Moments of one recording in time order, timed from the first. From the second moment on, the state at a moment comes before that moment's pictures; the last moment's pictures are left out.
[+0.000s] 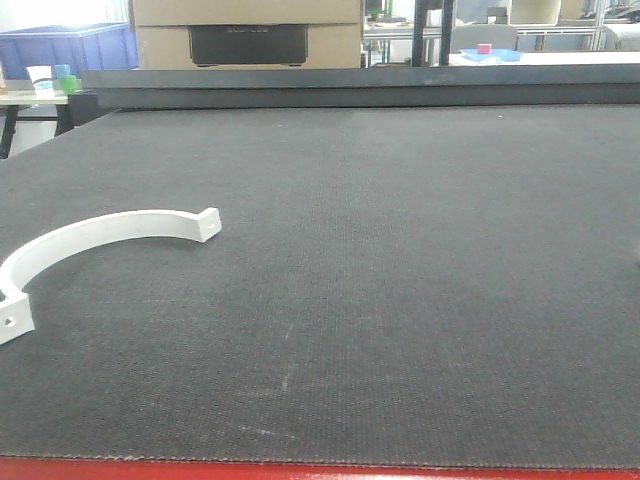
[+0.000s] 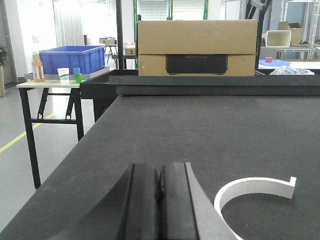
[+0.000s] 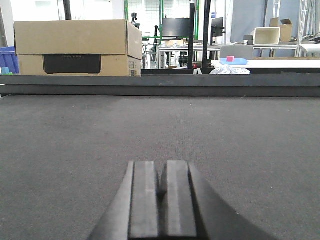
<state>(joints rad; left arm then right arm) 0.01 0.00 0.00 0.11 -0.01 -0.07 -0.05 0.00 0.00 -0.03 0.01 0.09</state>
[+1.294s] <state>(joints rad) 0.01 0.73 -0.98 -0.11 0.62 -0.06 -0.05 0.59 -0.86 -0.04 0.69 0.09</state>
